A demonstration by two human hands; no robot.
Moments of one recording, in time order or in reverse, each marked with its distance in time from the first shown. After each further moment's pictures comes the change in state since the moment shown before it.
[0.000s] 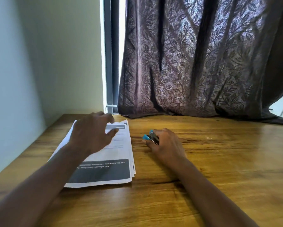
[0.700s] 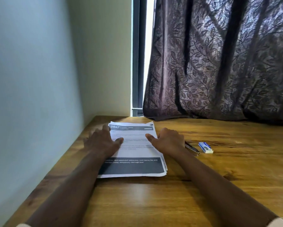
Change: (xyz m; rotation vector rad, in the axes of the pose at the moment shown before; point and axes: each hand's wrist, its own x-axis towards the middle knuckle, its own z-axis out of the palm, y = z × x) left_hand -0.034 -0.067 0.012 -0.039 -0.273 -0.598; right_hand 0.029 -0.077 0.032 -0.114 -0.140 0.126
